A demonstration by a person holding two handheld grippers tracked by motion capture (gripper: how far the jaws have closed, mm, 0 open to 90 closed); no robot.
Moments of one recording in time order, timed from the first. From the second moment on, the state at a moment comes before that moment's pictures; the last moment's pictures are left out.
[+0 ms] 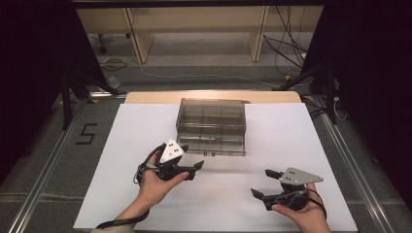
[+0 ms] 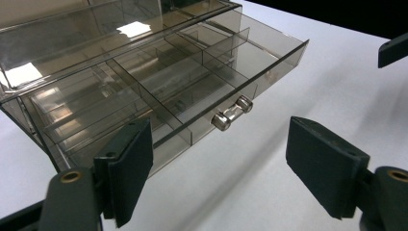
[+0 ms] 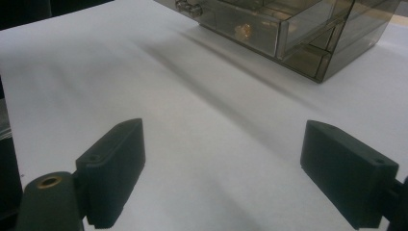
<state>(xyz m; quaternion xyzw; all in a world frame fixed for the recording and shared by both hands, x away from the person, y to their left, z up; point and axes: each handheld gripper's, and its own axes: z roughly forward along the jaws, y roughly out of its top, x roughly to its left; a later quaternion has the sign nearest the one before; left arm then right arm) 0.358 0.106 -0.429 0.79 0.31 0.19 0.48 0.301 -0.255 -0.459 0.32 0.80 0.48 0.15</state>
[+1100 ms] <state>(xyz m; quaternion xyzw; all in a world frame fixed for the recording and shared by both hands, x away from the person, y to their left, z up) 0.357 0.107 -0.435 0.79 0.32 0.19 0.49 0.305 -0.262 -0.460 0.33 0.80 0.49 0.15</state>
